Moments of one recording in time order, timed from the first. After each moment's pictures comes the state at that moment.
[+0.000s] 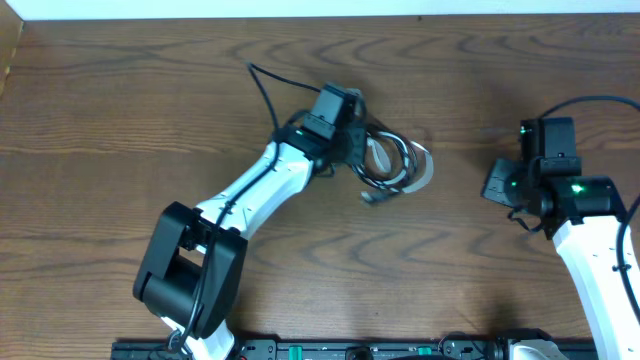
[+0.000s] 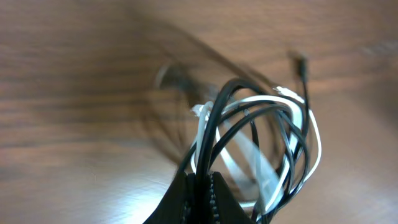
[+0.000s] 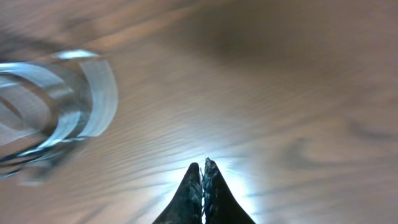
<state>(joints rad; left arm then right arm) -0.52 1.83 1.26 -0.37 0.14 -0.39 0.06 1.23 1.02 -0.92 0.10 0.44</state>
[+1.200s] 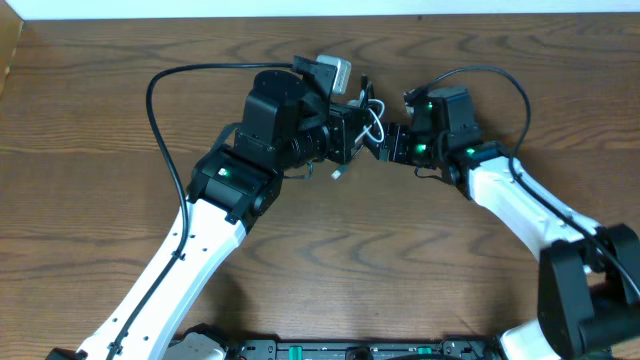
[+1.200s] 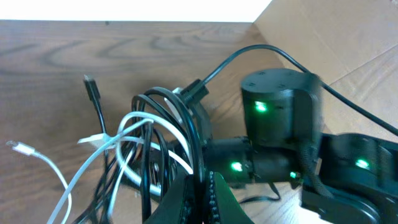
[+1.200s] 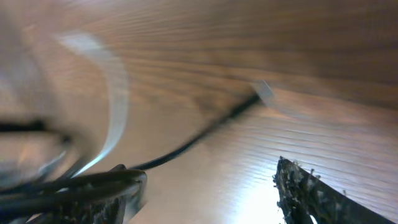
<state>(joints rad) -0.50 1.35 1.26 -0.41 0.38 -0.38 0.32 1.70 1.02 -0.16 -0.44 0.56</state>
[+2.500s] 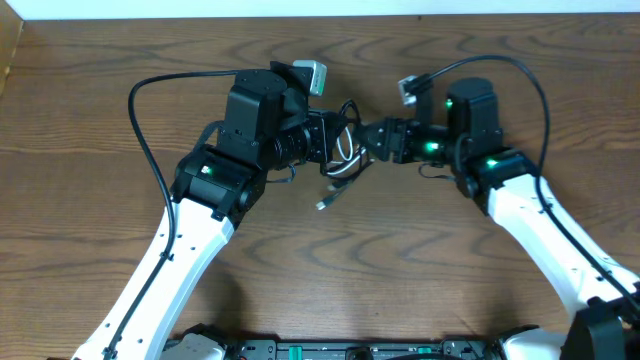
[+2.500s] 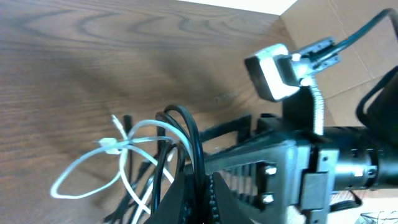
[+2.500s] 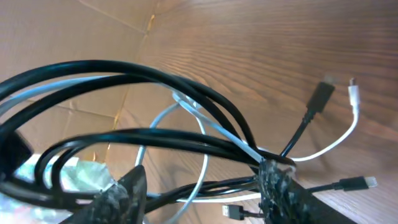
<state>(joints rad) -0.42 1.33 1.26 -0.53 0.39 -0.41 0.34 1.51 1.02 -0.10 -0.73 0.58</state>
